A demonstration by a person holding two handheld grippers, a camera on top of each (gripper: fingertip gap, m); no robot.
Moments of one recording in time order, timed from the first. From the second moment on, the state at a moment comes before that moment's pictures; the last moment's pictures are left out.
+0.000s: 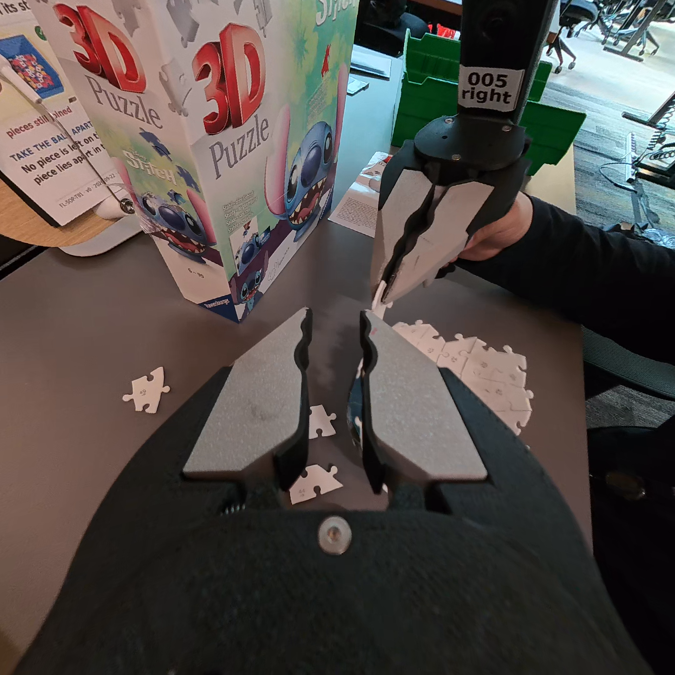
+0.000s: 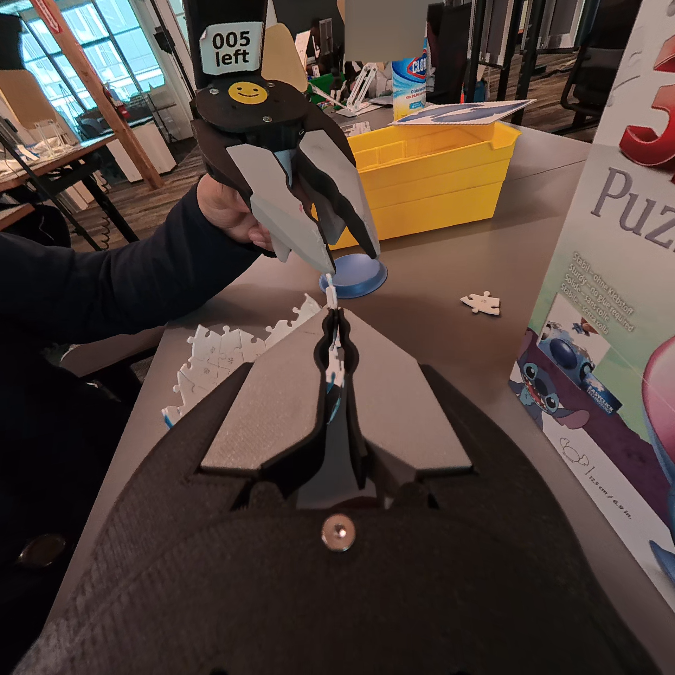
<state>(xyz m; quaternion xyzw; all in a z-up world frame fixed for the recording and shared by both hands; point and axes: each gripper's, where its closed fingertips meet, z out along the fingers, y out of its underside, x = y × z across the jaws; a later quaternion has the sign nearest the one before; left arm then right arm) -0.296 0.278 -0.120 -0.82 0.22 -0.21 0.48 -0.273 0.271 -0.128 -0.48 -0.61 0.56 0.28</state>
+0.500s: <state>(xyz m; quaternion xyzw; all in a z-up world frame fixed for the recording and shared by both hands) -0.310 0.275 -0.113 -0.81 0.19 -0.22 0.50 -0.270 0.271 -0.124 -0.48 -0.61 0.56 0.28</state>
